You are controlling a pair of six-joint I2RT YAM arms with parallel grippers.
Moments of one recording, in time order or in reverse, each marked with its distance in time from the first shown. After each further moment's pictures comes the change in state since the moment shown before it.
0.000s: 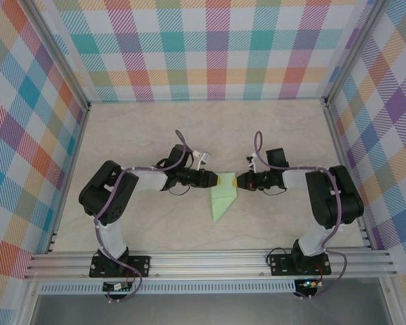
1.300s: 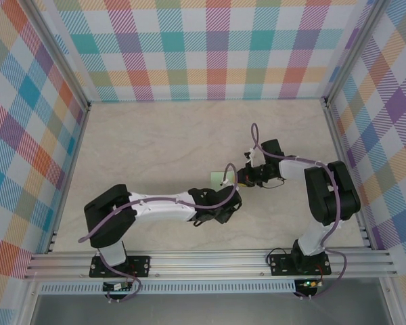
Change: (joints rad) left arm -0.627 -0.058 0.241 -0.698 -1.139 0.097; right arm 0.026 0.047 0.170 -0.258 0.077 0.076
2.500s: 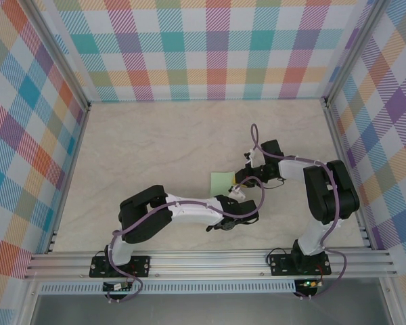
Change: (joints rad) left arm -0.073 0.246 0.191 -0.233 -0.268 -0.086; right arm 0.000 0.012 0.000 0.000 -0.003 -0.001
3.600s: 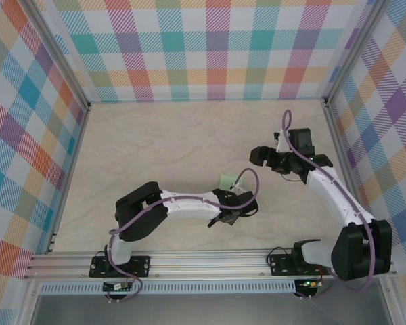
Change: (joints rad) left arm 0.073 -0.052 -0.002 0.091 0.246 -0.013; right arm -0.093 -0.538 0.046 -0.270 0.442 0.039
